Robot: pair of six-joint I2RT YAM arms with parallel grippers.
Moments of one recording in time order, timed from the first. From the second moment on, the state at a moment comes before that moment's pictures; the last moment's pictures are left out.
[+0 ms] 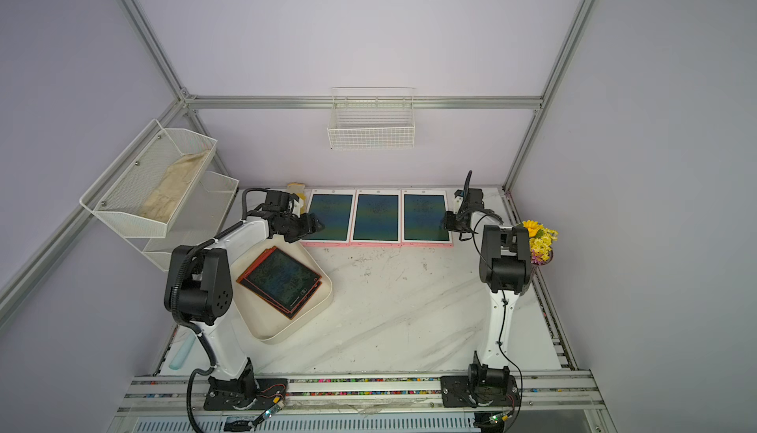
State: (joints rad) left arm -0.10 1.90 1.40 -0.45 0.33 -0.41; right arm -0.09 2.20 1.56 -0.33 -0.30 0.09
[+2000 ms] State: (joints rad) left arm 0.08 1.21 0.83 -0.75 0.02 -0.60; right arm 0.70 2.19 1.78 -0.07 -0.31 0.37
